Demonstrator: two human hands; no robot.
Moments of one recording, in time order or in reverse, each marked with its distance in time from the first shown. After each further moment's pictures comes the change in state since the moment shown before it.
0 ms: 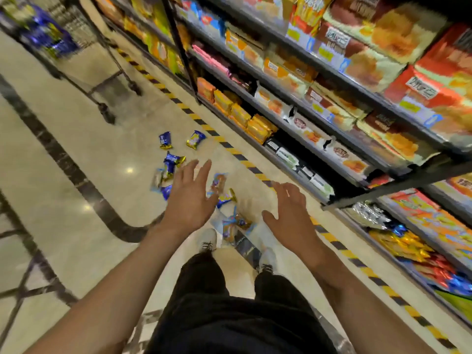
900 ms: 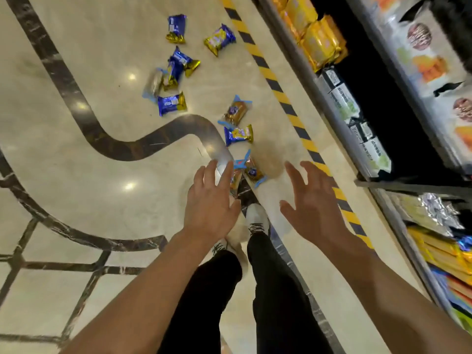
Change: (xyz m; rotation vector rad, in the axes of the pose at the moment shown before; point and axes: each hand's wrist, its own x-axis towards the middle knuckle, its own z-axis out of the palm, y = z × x) left_hand -0.029 -0.099 0.289 -0.054 -0.142 -0.285; right_hand 0.064 0.125 0.218 -0.450 -0.197 -0.267
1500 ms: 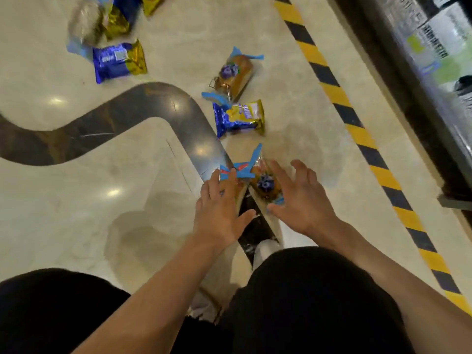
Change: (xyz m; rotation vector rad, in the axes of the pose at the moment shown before) left_hand 0.223 -0.118 0.363 -0.092 -0.070 -0.076; right_hand 0.199 0.084 0.363 -0.020 -0.203 0.004
